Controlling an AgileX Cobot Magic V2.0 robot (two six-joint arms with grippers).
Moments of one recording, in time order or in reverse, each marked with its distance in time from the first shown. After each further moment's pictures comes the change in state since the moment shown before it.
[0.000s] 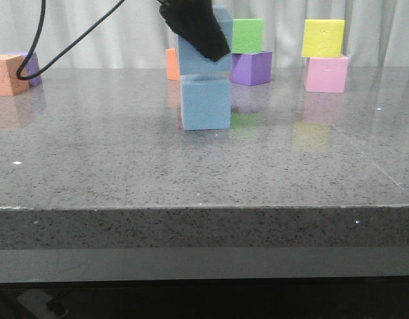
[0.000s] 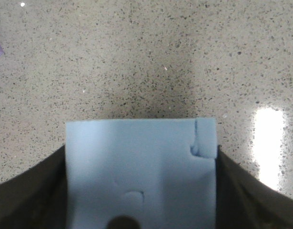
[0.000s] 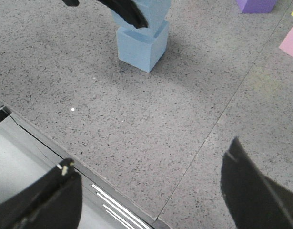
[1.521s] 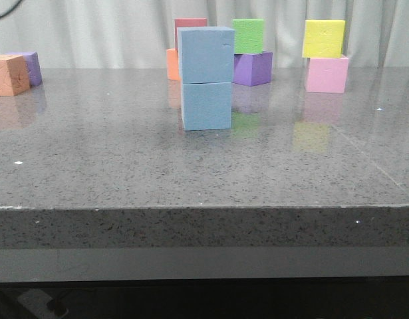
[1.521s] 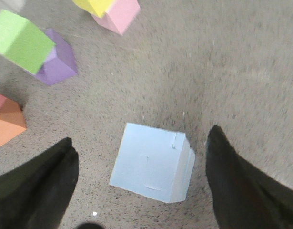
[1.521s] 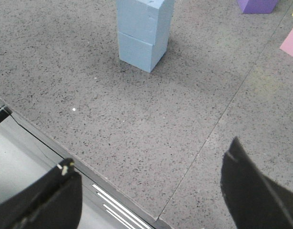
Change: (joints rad) left arm 0.000 -0.220 0.002 -0.003 -0.038 -0.308; right arm 0.000 0.000 0.000 0.000 0.000 0.000
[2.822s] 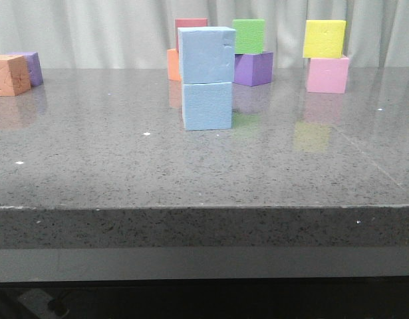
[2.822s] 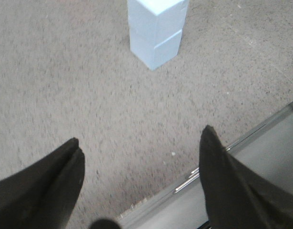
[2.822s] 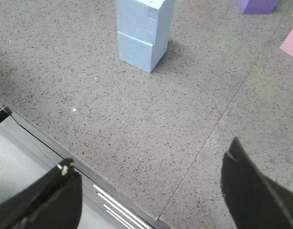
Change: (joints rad) left arm 0.000 -0.921 1.037 0.185 -0.229 -0.681; right arm 0.000 0.000 0.000 0.000 0.000 0.000
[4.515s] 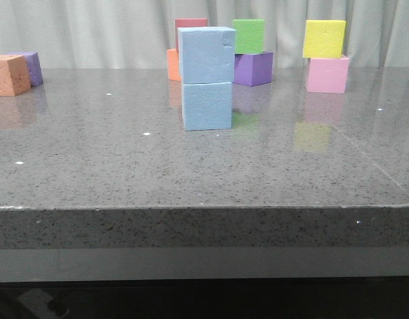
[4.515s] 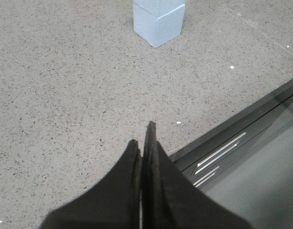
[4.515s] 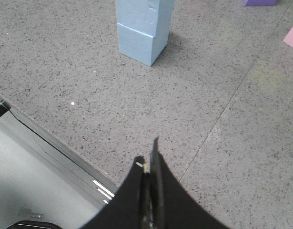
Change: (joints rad) left arm 0.000 -0.257 0.292 0.007 -0.116 0.024; right arm 0.000 0.000 0.027 0.000 -0.010 0.000
